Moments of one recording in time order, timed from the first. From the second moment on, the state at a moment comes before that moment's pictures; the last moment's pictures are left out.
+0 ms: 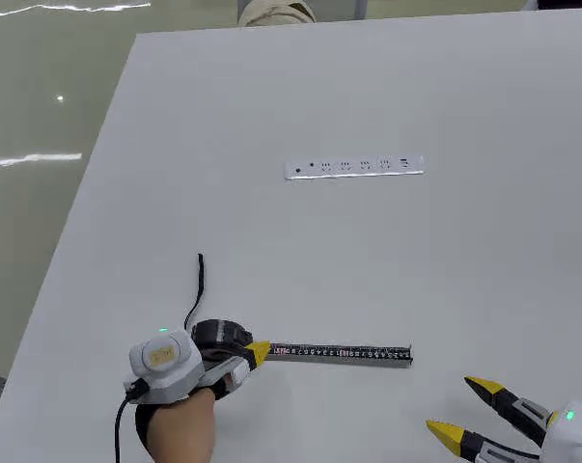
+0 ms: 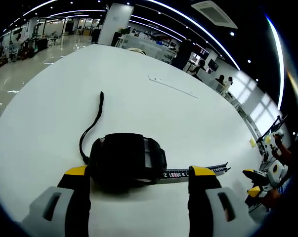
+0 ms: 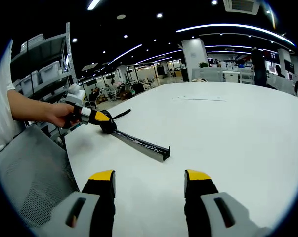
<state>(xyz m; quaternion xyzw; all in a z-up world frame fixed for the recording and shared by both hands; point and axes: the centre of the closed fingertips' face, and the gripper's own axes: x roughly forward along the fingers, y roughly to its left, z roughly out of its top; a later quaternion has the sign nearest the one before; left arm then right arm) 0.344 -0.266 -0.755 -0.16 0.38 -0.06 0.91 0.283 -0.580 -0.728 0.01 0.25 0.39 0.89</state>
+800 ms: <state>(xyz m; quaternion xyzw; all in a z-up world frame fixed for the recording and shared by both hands) 0.346 -0.263 -0.758 -0.14 0.38 -0.01 0.91 0.300 -0.572 -0.734 0.01 0.24 0.45 0.86</state>
